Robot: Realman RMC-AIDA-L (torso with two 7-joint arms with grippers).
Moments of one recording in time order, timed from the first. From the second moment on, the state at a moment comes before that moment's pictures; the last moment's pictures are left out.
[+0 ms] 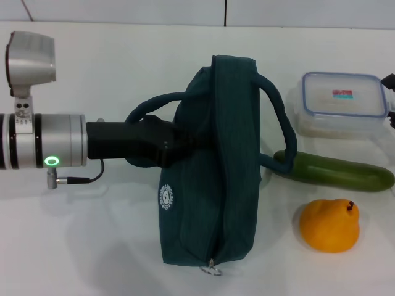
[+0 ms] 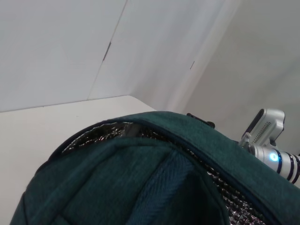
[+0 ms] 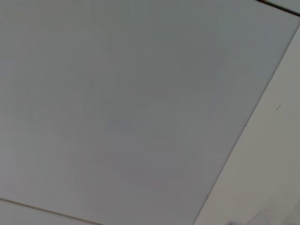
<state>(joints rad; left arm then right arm) -0.46 -2.08 1.01 0.73 1.77 1.53 -1.63 0.48 2.01 -0.91 -0.04 -0.95 -1.22 1.74</state>
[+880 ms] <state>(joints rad) -0.46 -2.08 1.01 0.73 1.77 1.53 -1.61 0.52 2.02 -0.91 -0.06 -0.94 -1.14 1.75</state>
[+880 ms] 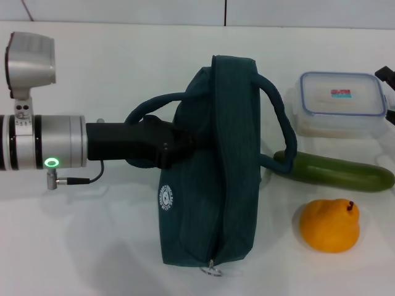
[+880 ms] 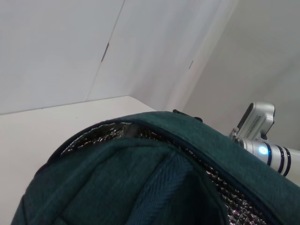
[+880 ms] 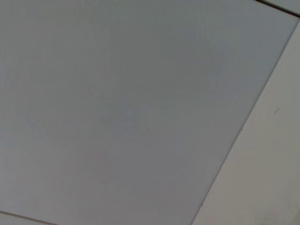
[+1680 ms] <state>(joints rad) -0.47 -2.08 1.01 0.71 1.77 1.53 -1.59 0.52 2.03 -0.91 -0.06 -0.91 -1.13 1.73</state>
